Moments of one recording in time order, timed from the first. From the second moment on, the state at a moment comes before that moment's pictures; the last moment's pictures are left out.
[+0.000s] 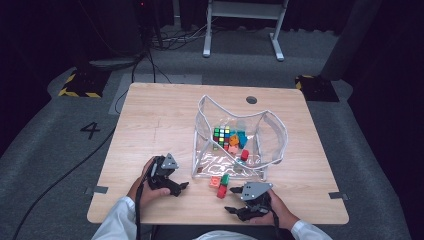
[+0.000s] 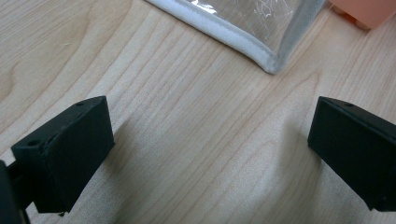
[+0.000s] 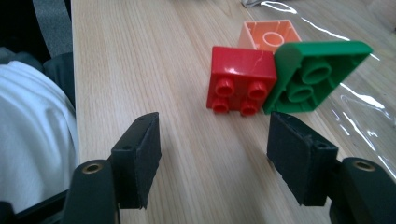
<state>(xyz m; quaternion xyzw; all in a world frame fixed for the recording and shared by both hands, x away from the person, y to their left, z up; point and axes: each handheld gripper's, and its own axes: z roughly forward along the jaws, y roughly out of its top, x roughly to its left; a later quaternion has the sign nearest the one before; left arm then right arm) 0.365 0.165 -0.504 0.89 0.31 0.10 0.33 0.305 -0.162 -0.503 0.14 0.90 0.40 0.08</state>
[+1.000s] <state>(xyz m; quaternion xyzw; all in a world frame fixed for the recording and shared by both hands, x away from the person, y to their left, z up) 0.365 0.165 -0.504 0.89 0.31 0.10 0.33 0.310 -0.137 -0.503 0.15 0.89 0.41 0.08</state>
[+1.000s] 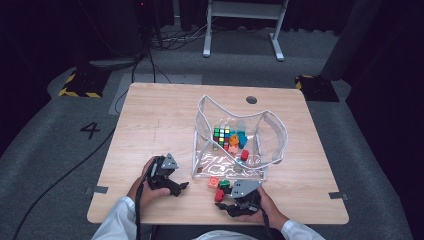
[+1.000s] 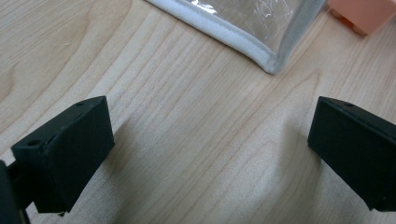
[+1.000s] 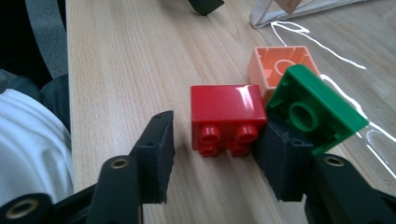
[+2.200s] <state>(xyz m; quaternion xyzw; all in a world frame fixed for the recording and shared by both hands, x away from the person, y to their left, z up) 0.365 0.165 -0.503 0.88 0.31 0.11 0.33 0.309 -0.195 -0.493 0.15 0.89 0.41 0.09</state>
